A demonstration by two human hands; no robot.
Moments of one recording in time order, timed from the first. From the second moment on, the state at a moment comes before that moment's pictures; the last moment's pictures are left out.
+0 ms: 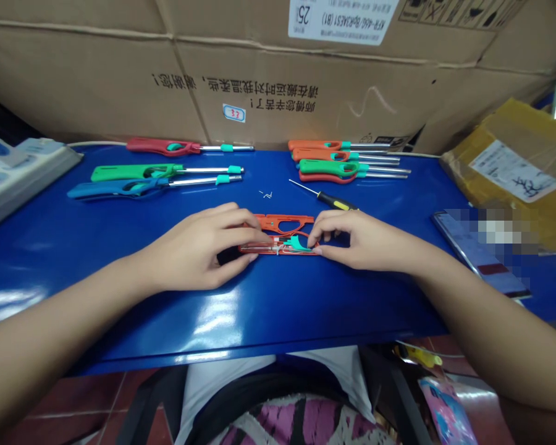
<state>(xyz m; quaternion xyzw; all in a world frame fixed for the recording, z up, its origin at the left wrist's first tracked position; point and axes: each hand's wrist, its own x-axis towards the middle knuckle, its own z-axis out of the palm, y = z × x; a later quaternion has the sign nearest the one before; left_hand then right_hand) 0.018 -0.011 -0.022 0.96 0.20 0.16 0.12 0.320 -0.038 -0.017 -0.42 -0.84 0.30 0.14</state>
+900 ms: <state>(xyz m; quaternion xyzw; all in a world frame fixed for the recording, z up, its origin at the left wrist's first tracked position) 0.011 0.009 -0.027 0.93 0.30 0.17 0.10 0.322 -0.020 -0.038 -0.43 -0.88 0.09 0.18</state>
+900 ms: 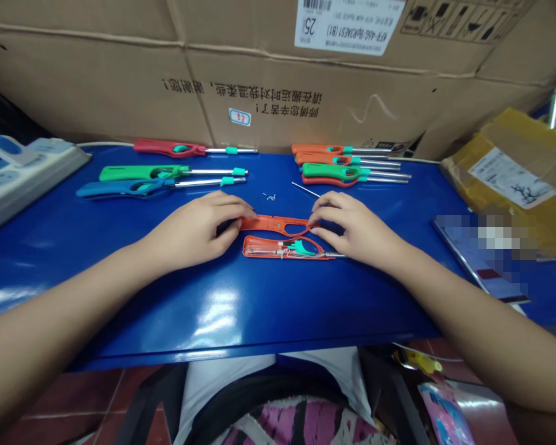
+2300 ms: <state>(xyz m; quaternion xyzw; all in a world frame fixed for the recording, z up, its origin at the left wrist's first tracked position) 0.020 -0.016 -0.020 0.96 0.25 0.11 0.10 0.311 -0.047 -0.015 -0.43 -0.87 0.21 0.15</state>
